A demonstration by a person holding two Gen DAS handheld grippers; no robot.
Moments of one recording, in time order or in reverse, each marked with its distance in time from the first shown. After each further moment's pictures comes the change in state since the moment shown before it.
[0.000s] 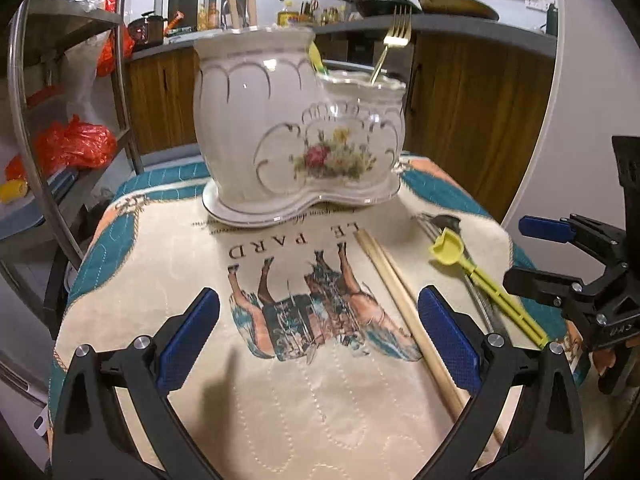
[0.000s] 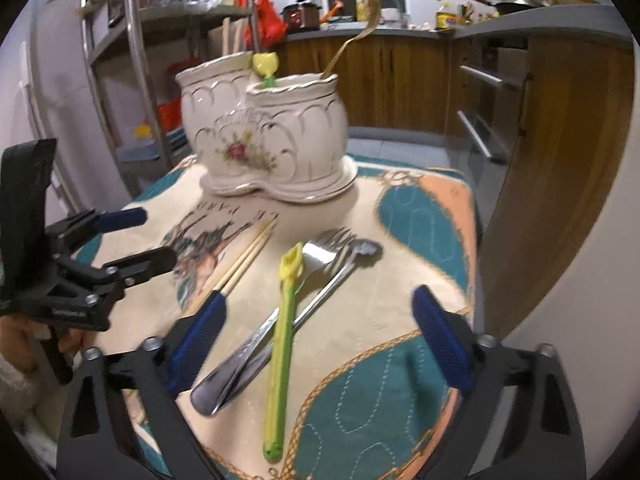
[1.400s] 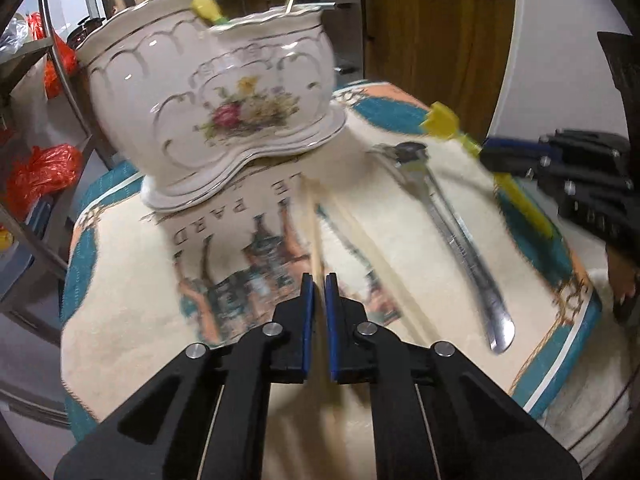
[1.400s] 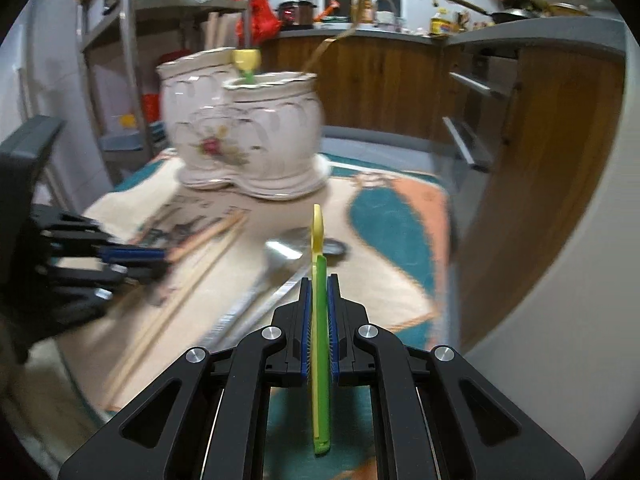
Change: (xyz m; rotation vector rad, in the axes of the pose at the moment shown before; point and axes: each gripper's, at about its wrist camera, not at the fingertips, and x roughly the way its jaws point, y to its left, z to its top) left arm 0.018 -0.037 0.002 0.216 0.234 -0.005; right arm -0.003 -0.024 0.004 -0.023 0.003 -0.118
